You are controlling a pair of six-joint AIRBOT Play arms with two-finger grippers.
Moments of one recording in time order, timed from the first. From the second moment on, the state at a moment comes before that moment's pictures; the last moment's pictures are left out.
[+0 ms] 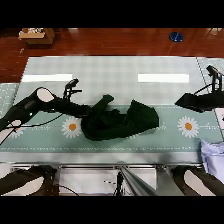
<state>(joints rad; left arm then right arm) -0.26 -1.27 0.79 0.83 -0.97 -1.25 -0.29 -1.03 0.87 -1.12 1.21 1.33</state>
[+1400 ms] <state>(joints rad) -0.17 -1.07 1.14 0.82 -1.03 -1.20 -0.23 -0.95 0.81 -0.68 1.05 1.10</state>
